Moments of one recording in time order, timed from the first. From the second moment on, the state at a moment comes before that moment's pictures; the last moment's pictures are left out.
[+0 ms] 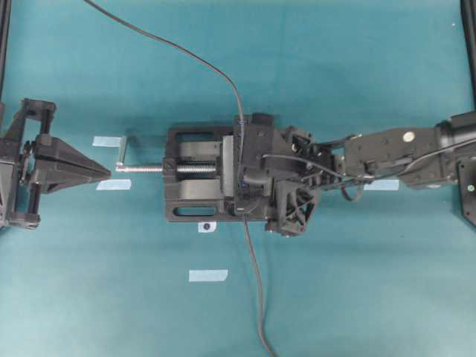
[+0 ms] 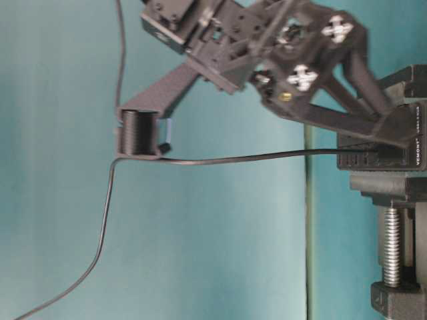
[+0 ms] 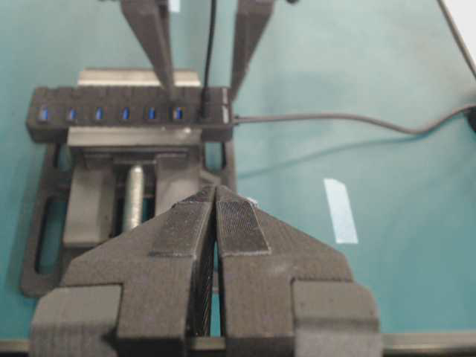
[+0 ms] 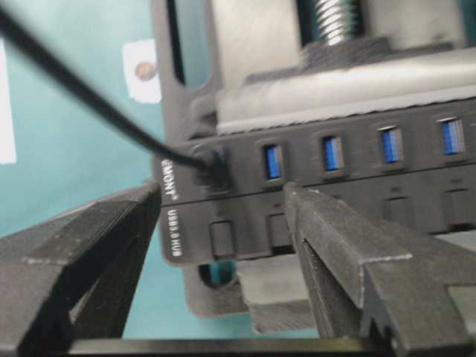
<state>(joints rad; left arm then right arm) -0.06 -0.86 1.13 0.01 0.07 -0.07 0.03 0.06 0.58 0.01 0.26 0.20</state>
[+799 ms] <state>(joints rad) -0.07 -0.92 1.17 0.01 0.07 -0.07 0.02 -0.12 0.67 0.01 0.24 0.20</state>
